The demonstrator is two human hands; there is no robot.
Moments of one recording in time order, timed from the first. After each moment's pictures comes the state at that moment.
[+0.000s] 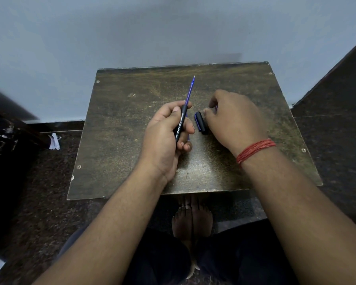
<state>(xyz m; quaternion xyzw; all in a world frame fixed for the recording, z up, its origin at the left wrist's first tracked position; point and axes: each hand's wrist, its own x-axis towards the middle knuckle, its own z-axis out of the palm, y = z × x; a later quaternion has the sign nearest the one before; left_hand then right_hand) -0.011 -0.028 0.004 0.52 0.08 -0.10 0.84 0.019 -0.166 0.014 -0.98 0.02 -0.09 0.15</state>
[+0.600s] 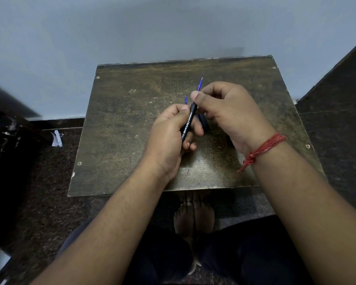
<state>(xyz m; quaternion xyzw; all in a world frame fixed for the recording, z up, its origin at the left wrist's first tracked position) -0.015 -0.031 0.008 0.56 0.06 -0.13 0.82 0.010 -0.158 0.024 -0.75 0.04 0.04 0.65</state>
